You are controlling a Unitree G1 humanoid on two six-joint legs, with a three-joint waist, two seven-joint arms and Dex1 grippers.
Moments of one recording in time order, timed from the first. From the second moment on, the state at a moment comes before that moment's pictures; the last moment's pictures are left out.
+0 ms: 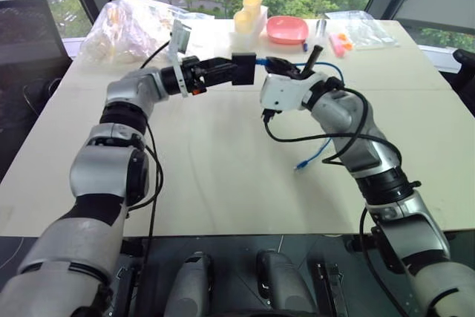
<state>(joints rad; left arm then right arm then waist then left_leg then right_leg) -1.31 0.34 0.11 1.18 -0.38 0.36 -1.28 -0.78 -0.48 0.26 0.07 -0.61 -0.03 0.43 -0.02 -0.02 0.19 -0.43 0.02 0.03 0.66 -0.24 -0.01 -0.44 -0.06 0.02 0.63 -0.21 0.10</state>
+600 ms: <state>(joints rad) -1.32 0.32 0.15 1.21 -0.33 0.31 -1.30 -0.75 -0.49 0.27 0.04 -0.61 0.01 0.45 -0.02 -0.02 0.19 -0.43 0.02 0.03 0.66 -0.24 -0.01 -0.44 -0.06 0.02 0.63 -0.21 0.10</state>
